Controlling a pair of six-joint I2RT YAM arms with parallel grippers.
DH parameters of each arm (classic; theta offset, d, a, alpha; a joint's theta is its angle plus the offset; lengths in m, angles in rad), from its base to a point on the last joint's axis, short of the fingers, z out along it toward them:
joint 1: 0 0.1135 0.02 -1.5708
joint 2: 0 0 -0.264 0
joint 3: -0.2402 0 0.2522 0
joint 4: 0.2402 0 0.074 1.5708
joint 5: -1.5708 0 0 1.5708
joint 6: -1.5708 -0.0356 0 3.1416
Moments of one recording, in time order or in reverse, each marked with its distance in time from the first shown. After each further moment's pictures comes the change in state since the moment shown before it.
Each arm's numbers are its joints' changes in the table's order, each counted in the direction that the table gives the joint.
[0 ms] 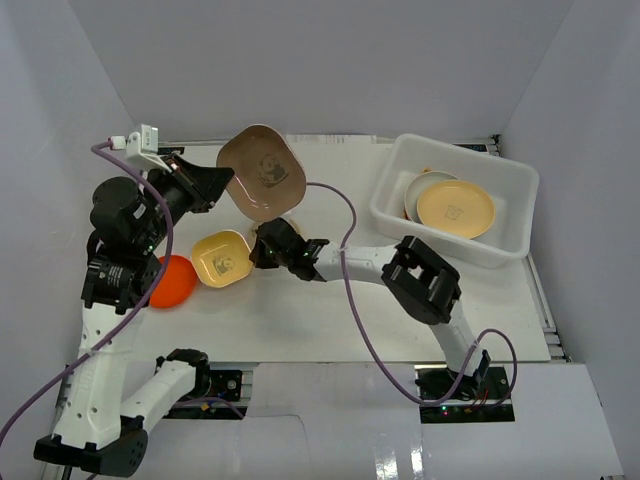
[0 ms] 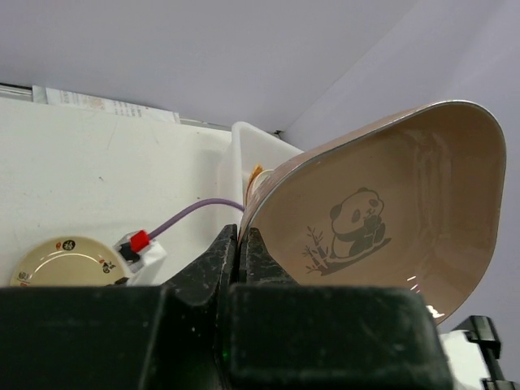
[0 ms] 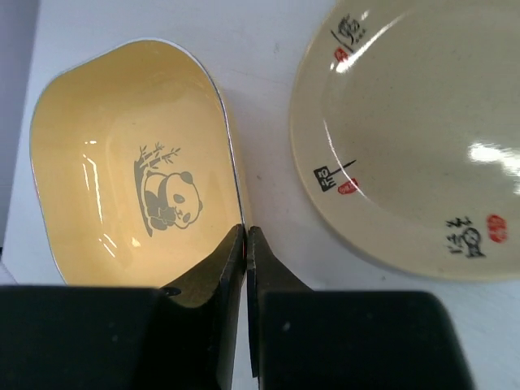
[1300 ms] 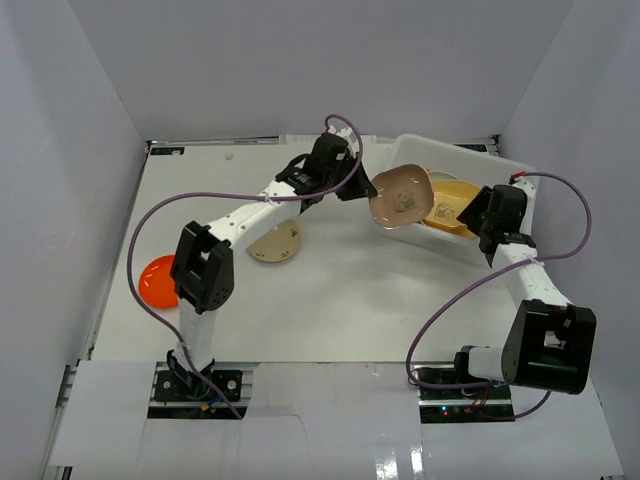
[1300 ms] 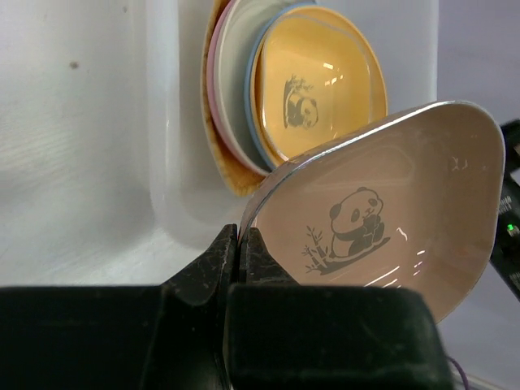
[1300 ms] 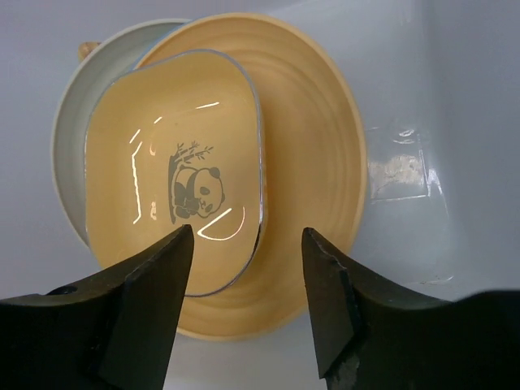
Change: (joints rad) left arm -0.490 1.102 -0.472 -0.100 0.068 0.080; right arm -1.173 -0.853 0.712 0.142 0.045 0.346
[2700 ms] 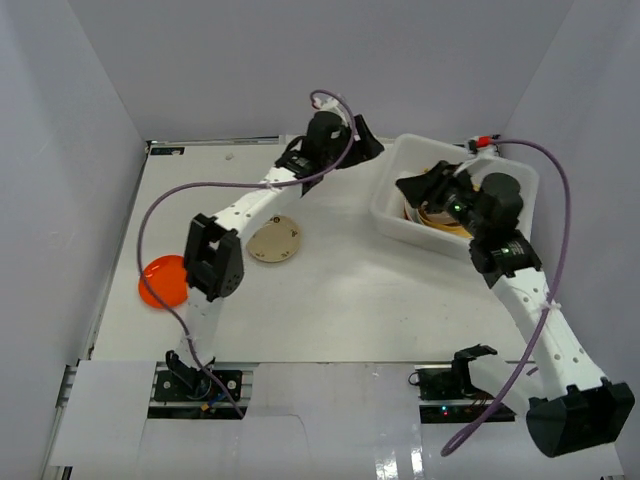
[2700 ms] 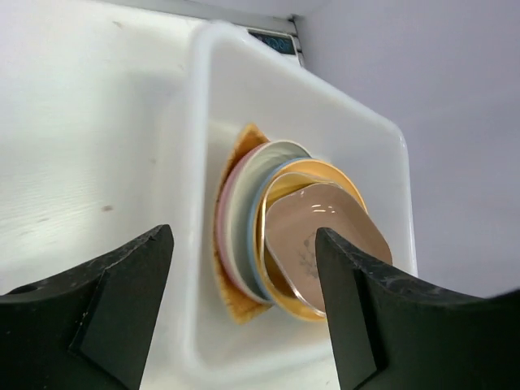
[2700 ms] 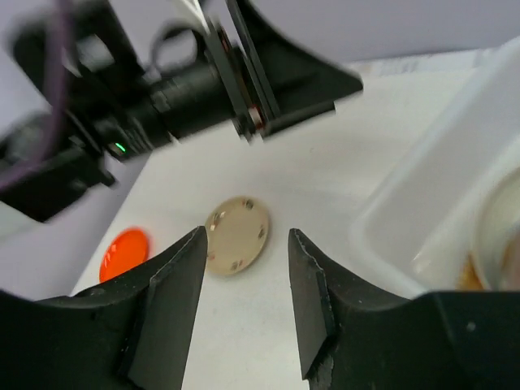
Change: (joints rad) left arm 0.031 0.262 -0.338 -0.117 0.133 0.065; right arm 0.272 -0.348 -0.171 -0.009 0.453 -0.078
